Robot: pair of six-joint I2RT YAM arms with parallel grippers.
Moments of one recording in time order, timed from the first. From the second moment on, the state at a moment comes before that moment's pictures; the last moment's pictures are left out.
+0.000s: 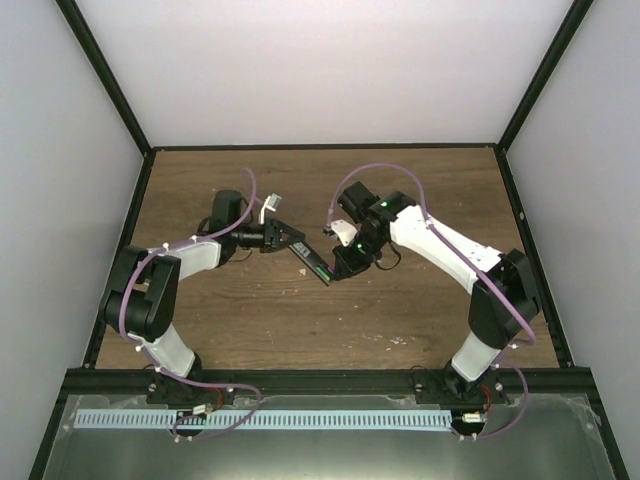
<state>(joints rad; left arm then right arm) -0.28 1.67 0.83 0.26 1.12 -0.68 0.68 1.66 1.40 -1.09 -0.41 0.05</state>
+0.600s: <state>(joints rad) -0.29 1.67 0.77 0.40 1.14 -0.80 0.68 1.71 1.40 -1.10 -0.40 0.04</state>
